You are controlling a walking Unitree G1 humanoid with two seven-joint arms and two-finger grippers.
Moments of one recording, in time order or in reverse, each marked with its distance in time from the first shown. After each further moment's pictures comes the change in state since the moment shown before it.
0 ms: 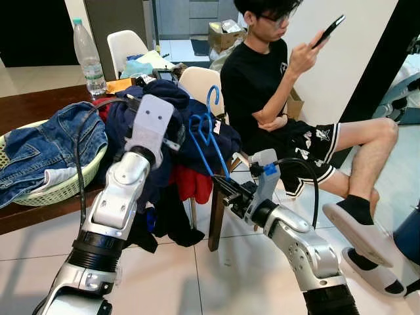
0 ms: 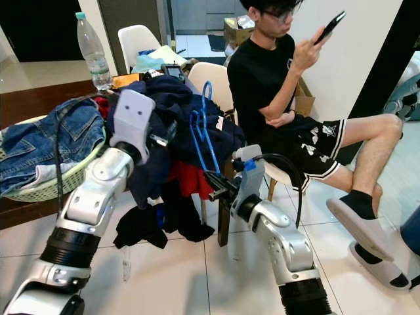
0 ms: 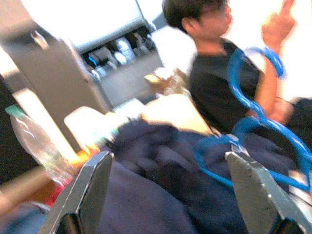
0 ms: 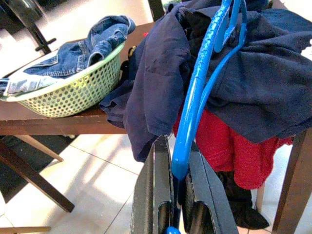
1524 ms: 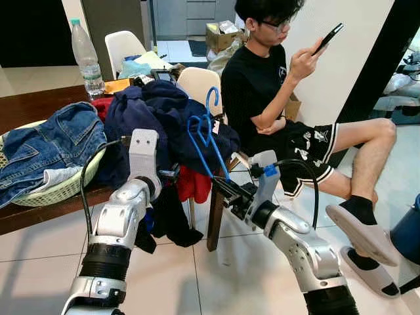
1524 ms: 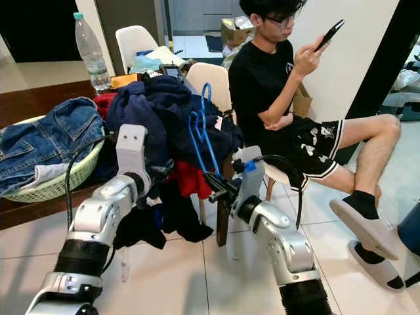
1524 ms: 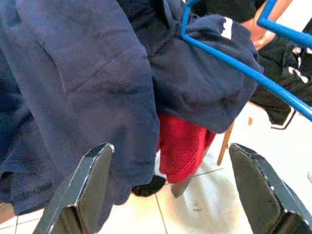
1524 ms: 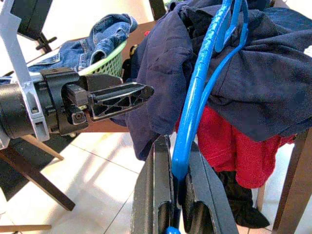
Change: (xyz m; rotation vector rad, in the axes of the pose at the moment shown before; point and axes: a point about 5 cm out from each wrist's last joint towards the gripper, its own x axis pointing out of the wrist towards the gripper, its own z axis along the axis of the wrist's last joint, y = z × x) left arm -0.027 -0.035 -0.082 -0.537 0.575 -0.025; right arm -0.001 0.000 -0.001 0.003 0.007 0.010
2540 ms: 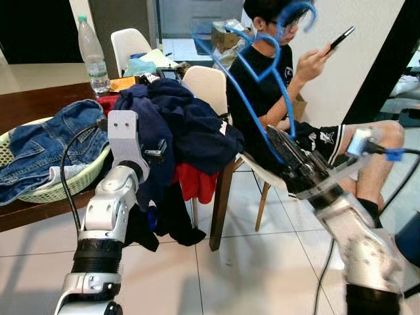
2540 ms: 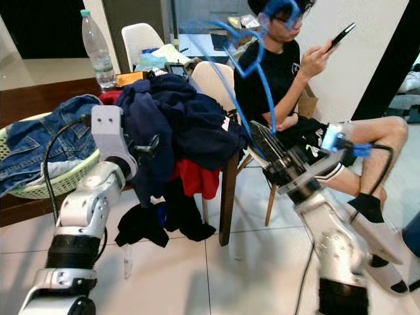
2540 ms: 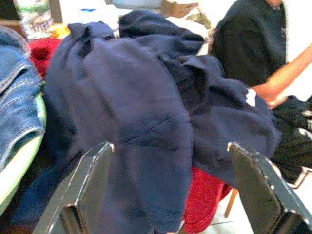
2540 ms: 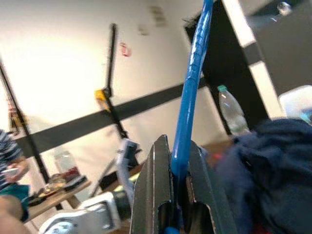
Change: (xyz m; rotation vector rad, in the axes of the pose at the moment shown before) left arm -0.005 0.018 0.034 -0.091 -0.190 0.063; right arm -0.075 -0.017 0.086 0.169 -0.545 0.305
